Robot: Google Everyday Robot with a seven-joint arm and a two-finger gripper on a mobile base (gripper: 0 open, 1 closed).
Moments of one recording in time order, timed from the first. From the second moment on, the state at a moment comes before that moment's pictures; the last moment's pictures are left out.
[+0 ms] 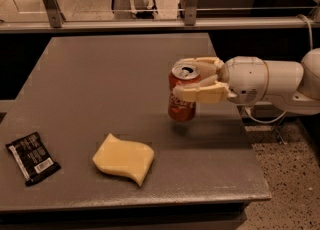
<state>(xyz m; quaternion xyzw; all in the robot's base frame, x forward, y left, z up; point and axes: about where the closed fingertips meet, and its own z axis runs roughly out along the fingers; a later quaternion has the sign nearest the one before) 0.477 -0.063 0.944 -0.49 0.52 0.45 0.54</state>
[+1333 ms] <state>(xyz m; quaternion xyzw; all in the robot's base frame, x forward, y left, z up) 0.494 -0.047 0.916 -0.46 0.48 0.44 0.60</state>
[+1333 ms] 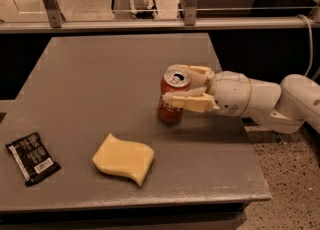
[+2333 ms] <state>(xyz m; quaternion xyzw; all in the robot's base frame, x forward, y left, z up) 0.496 -0.059 0.921 -0.49 0.50 0.40 0.59</state>
